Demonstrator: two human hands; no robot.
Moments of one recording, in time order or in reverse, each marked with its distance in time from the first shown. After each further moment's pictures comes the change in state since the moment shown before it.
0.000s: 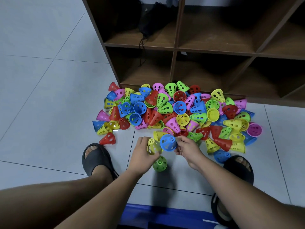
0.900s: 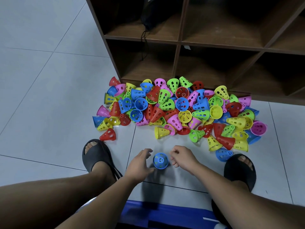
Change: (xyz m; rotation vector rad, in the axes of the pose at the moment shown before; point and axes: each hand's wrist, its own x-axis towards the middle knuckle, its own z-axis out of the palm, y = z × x) left_hand -0.027 -0.068 0.015 0.187 -0.272 -0.116; right_hand 0.005 0.046 0.009 -0.580 -0.026 0.036
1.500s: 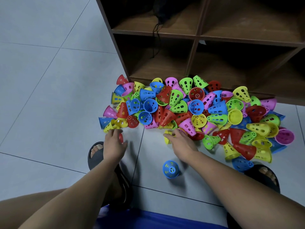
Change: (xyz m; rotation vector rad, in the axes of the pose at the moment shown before) left_hand 0.078 -0.092 -0.111 0.220 0.467 -0.237; right_hand 0.083 -0.055 0.015 -0.957 0.018 -0.440
